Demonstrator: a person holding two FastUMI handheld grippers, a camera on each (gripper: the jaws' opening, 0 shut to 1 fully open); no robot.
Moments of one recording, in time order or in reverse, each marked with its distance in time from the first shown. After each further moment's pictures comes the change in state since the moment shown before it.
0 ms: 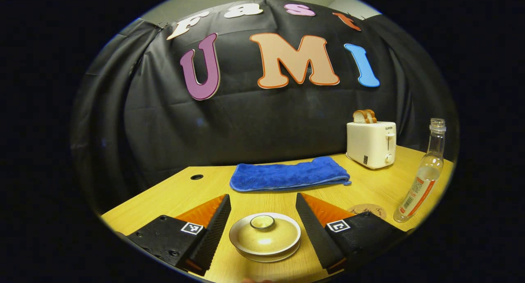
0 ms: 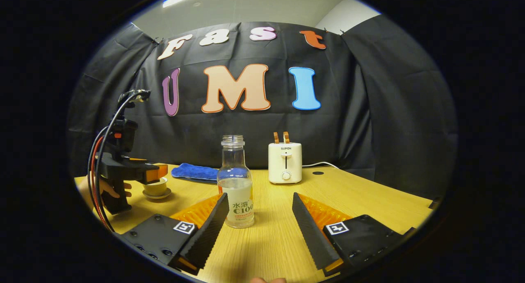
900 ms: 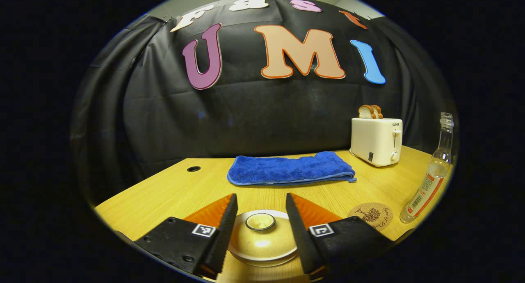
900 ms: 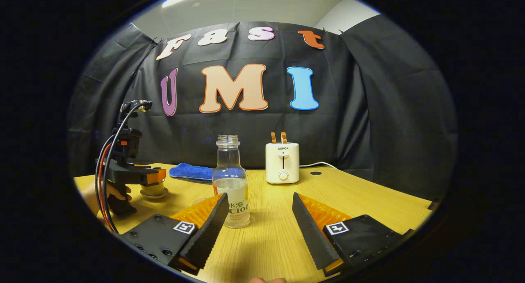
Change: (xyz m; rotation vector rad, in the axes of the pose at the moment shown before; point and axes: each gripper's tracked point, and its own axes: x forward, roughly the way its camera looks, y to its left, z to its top) left arm 0.016 0.000 -0.020 -0.015 0.036 0.010; right arm 0.002 -0.008 0.000 0.000 -0.001 -0.008
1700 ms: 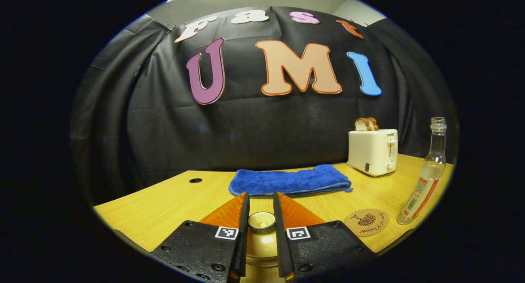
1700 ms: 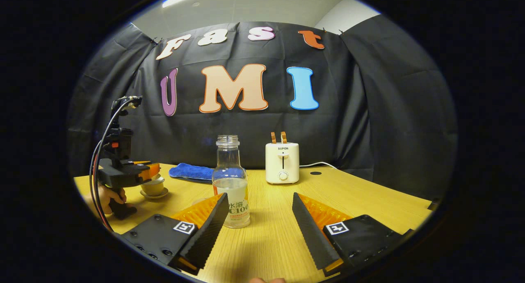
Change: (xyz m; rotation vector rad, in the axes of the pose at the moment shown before) left arm -0.018 -0.003 0.022 -0.005 -0.152 -0.010; right arm 0.000 -0.001 -0.001 -0.001 -0.001 0.000
